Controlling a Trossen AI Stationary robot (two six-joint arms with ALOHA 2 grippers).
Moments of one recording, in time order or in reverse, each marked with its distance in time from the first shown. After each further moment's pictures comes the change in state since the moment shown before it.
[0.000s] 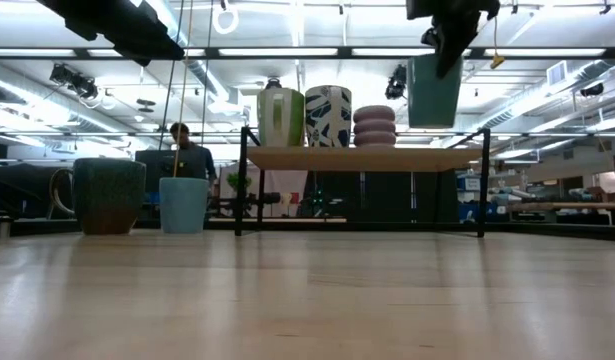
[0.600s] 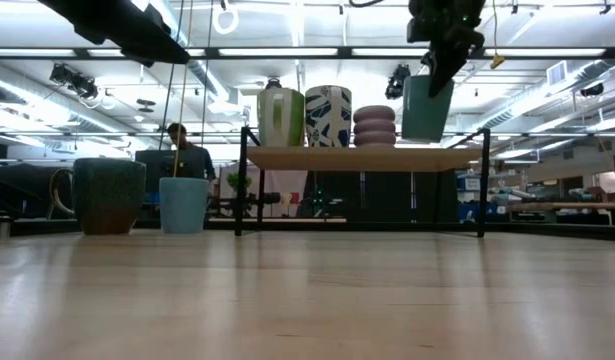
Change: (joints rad) left arm 0.023 0.000 0.000 0.000 0.000 0.034; right arm -0.274 0.003 -0.063 0.171 -0.156 -0.220
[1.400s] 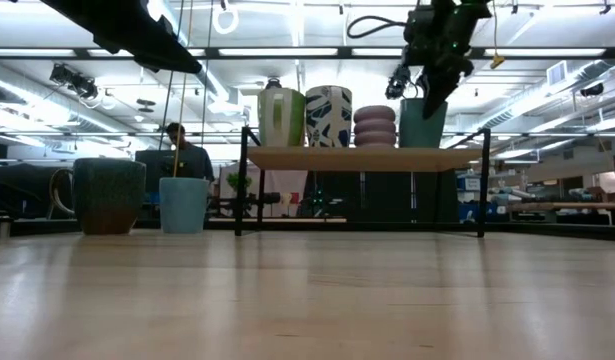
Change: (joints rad) left arm 0.078 0.000 0.000 0.002 0.000 0.026; right arm -0.106 0.079 -0.057 0.090 -0.035 -0.086
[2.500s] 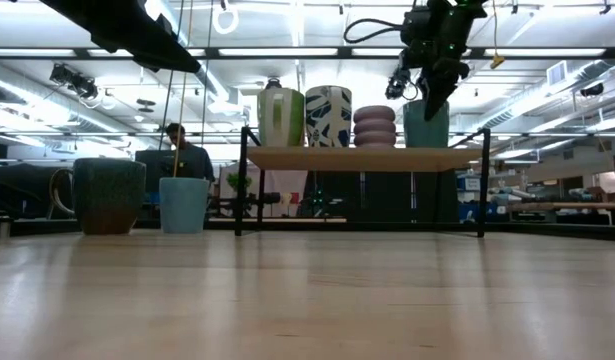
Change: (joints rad) left arm -0.002 0.000 0.000 -0.002 0.011 0.000; right arm 0.010 0.031 0.050 -0.024 0.044 0.031
